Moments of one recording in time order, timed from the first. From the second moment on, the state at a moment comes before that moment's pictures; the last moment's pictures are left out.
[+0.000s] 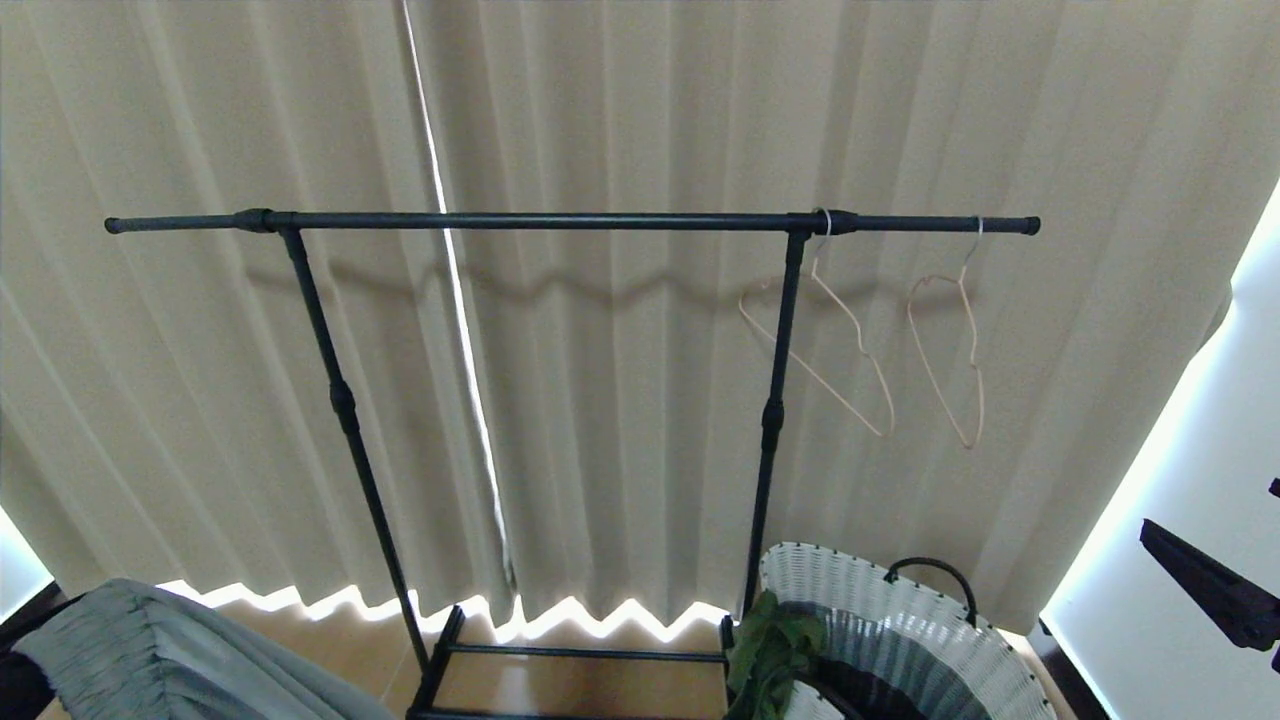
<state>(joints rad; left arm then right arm) -0.04 0.69 -0.27 -0.20 -0.08 0.15 0.01 0.91 -0.25 -0.47 0.07 -0.18</state>
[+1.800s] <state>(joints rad) -0.10 0.69 -0.24 -0.21 -0.08 0.16 -0.05 1.38 -0.69 -0.23 -0.09 -0.01</state>
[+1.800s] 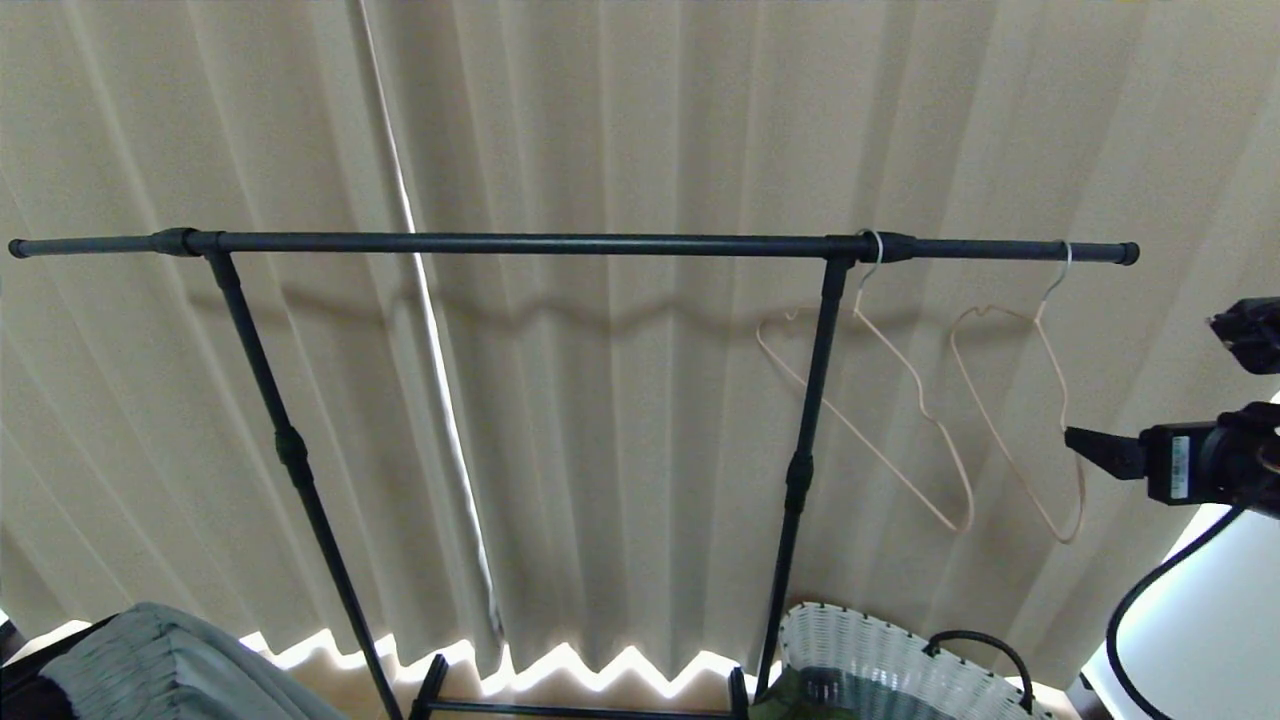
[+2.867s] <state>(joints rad) -0.10 0.66 -0.23 -0.21 -0.08 0.16 -0.01 1.71 -0.90 -0.25 -0.17 0.09</state>
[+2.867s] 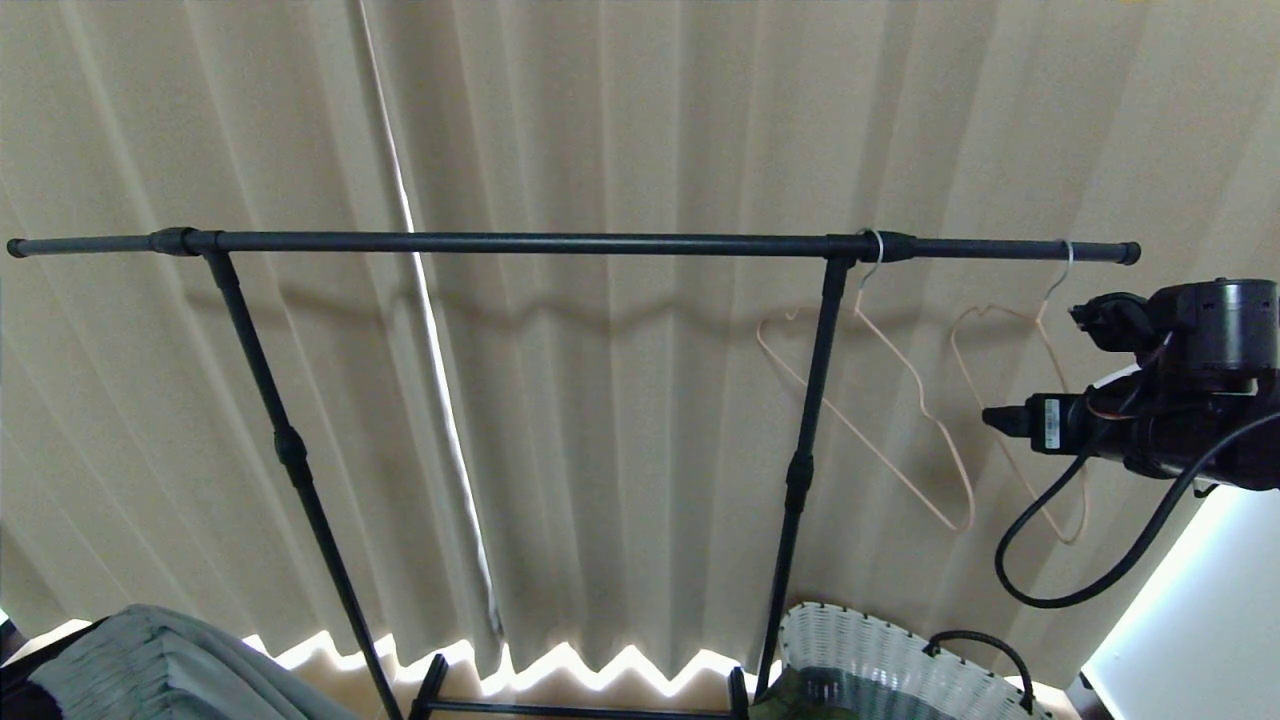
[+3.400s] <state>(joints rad) -0.10 0.65 -0.23 -0.21 -0.09 0.16 -0.01 1.71 -0.90 -0.25 -0.21 0.09</state>
